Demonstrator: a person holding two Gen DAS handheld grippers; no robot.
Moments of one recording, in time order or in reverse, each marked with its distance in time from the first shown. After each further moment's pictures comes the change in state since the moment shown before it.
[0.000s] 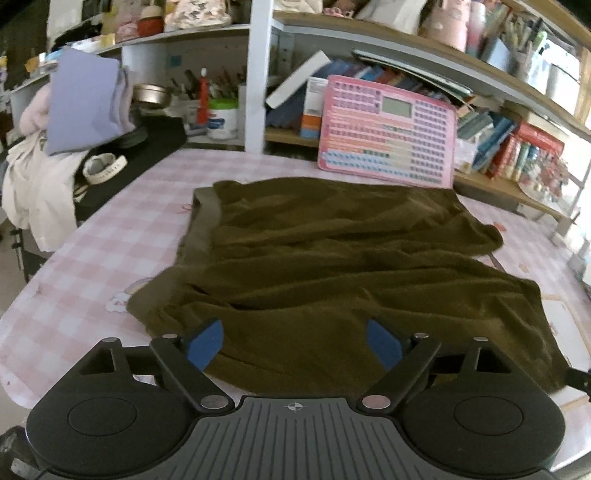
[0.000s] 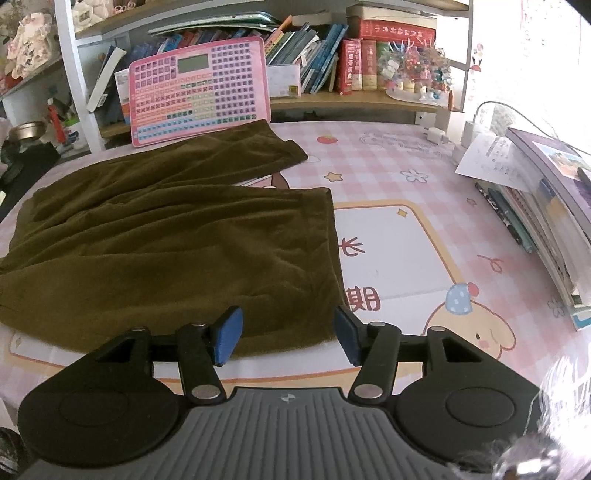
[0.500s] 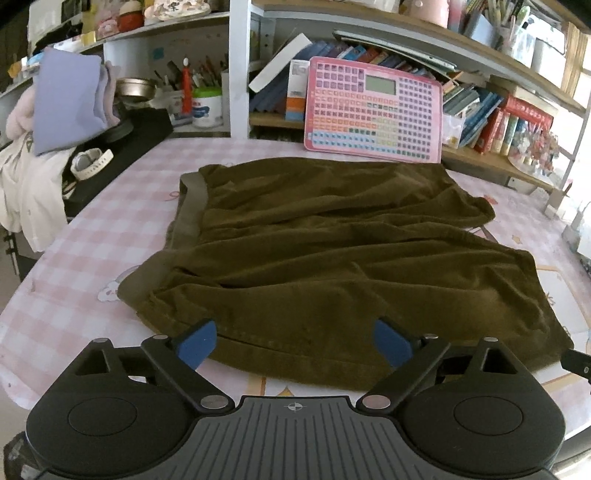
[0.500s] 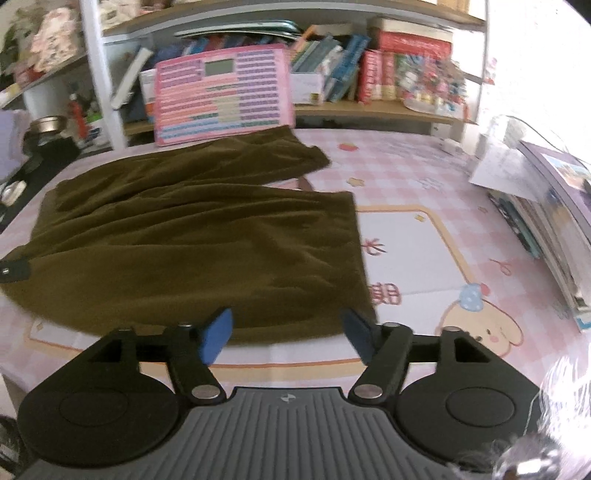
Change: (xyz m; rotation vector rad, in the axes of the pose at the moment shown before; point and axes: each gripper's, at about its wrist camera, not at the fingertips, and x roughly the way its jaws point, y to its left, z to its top) left arm -0.001 -0.005 -0.007 0.051 0.046 -0.014; right arm -0.017 0.022 -0.010 -0.060 -0.026 0.048
